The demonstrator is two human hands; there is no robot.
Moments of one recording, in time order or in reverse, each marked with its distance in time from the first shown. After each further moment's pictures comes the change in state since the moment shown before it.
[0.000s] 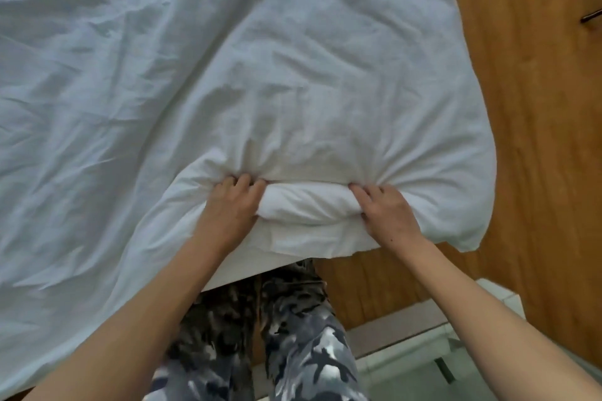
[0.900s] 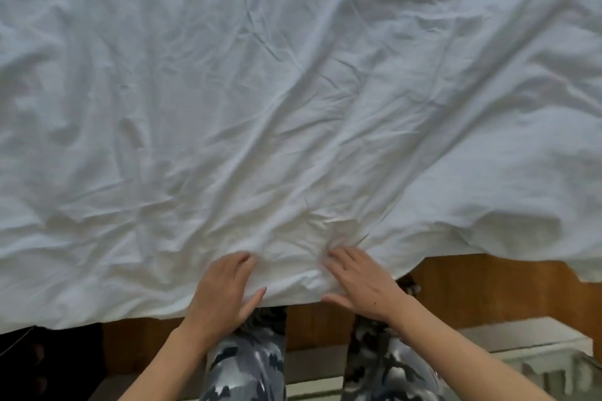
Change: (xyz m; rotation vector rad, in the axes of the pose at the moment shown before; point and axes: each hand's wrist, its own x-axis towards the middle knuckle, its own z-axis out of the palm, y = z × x) left_hand -0.402 -0.305 0.031 -0.363 0.109 -0.176; right_hand 0.017 -0.469 0.022 0.041 -0.324 -0.524
